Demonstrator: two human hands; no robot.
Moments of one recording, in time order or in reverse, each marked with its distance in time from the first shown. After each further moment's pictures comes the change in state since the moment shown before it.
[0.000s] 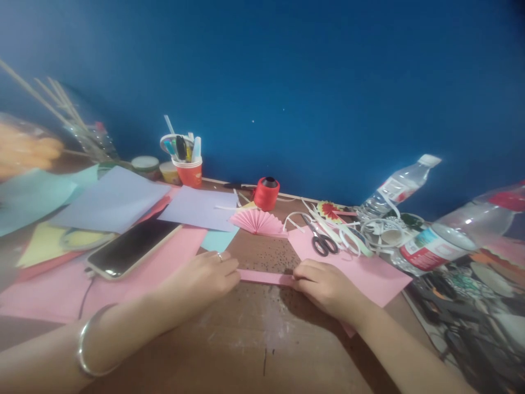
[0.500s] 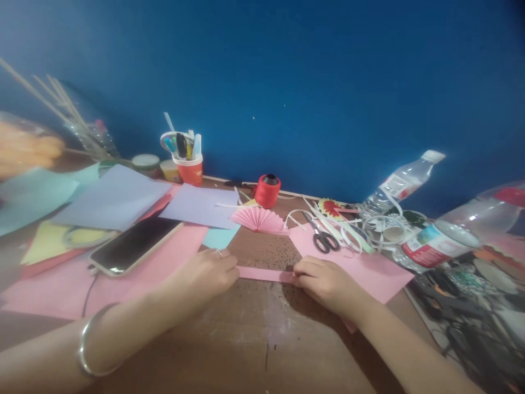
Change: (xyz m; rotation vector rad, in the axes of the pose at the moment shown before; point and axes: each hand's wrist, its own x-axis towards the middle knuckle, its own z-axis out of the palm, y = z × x) left_hand 0.000 0.002 -0.006 -0.010 -0.091 -0.054; right_hand 0.000 0.002 0.002 0.040 -0.024 0.043
